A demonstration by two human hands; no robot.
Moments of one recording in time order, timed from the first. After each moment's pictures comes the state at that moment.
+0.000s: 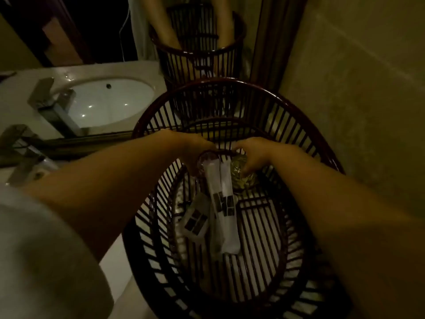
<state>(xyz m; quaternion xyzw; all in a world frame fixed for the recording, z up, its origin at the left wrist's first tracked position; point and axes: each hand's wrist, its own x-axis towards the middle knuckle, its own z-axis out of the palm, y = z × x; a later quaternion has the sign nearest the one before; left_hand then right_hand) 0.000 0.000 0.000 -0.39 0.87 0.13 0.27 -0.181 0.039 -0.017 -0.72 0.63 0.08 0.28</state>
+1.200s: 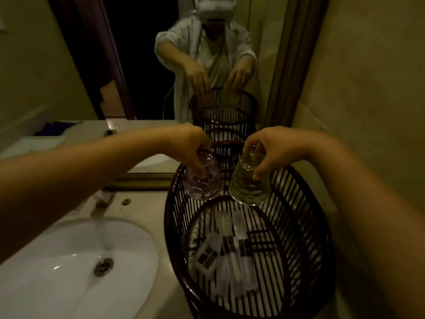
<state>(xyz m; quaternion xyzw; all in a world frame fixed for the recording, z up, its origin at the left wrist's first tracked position) 0.050 0.079 0.184 -0.49 0.86 0.08 0.09 -0.162 0.093 0.185 -0.82 0.55 0.02 0.18</state>
